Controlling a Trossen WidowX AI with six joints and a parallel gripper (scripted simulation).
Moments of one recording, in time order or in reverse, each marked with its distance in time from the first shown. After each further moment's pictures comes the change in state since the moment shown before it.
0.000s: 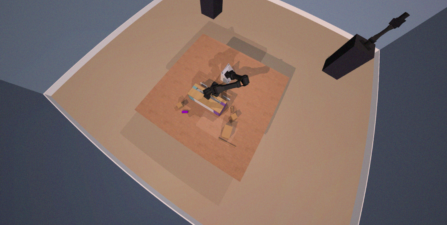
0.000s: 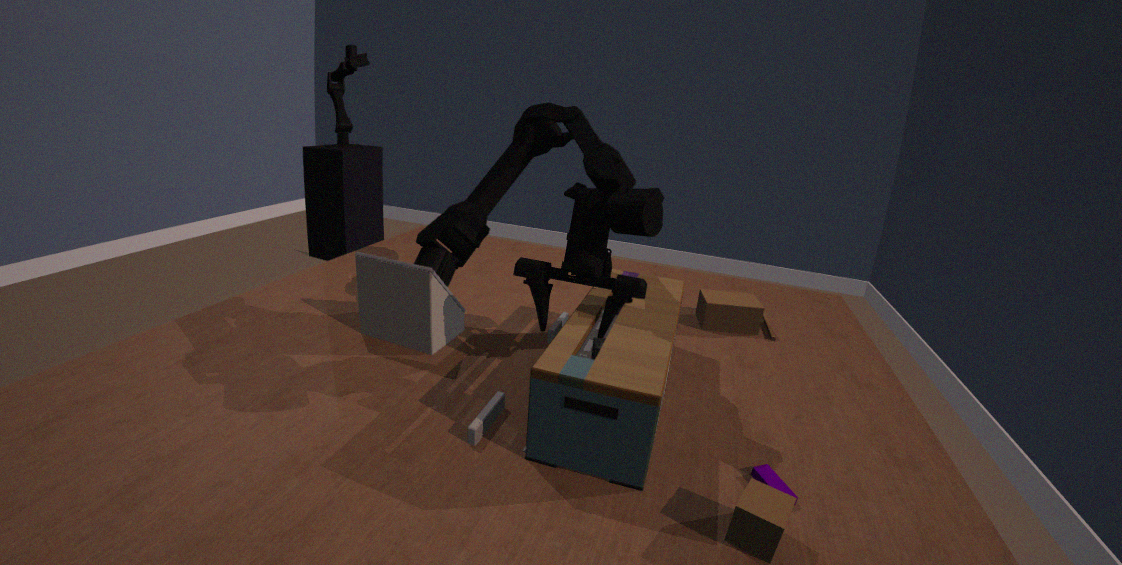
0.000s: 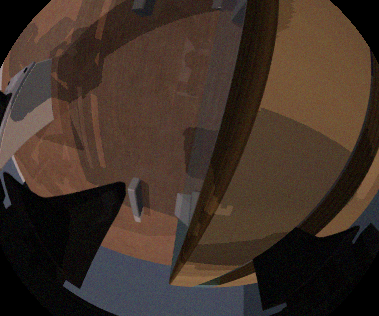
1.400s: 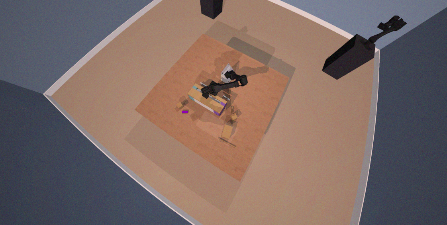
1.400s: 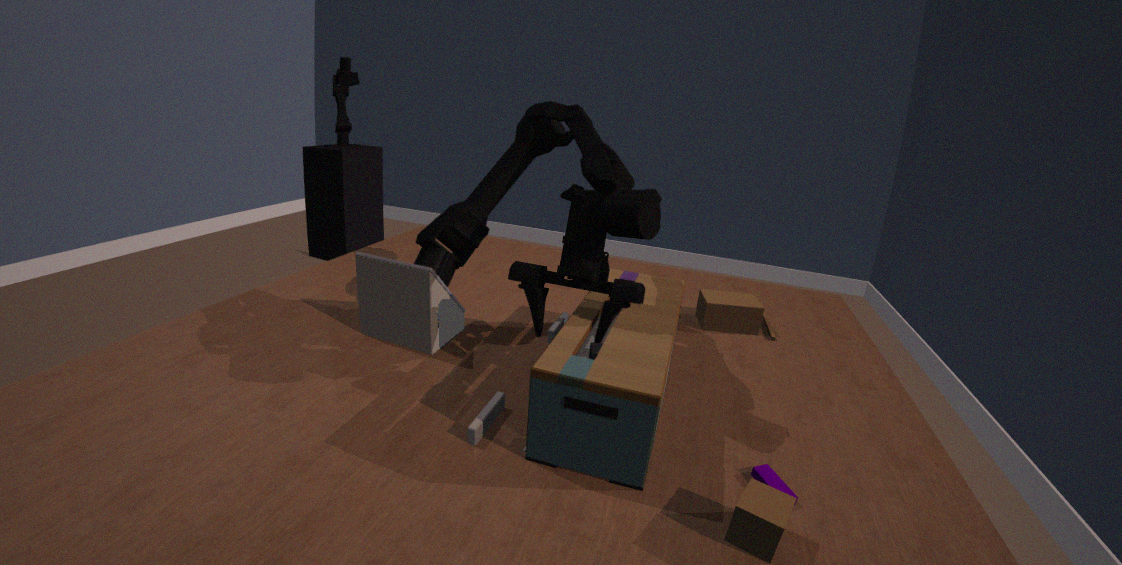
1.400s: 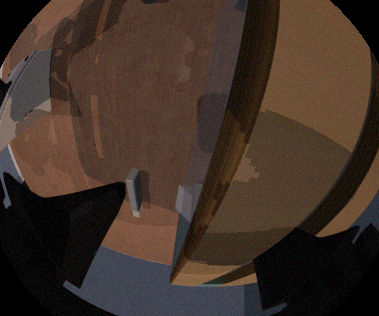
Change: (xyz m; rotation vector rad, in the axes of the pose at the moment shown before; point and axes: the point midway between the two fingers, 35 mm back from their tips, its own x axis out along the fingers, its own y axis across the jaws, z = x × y) arm 0.006 0.000 -0.017 0.000 -0.001 -0.001
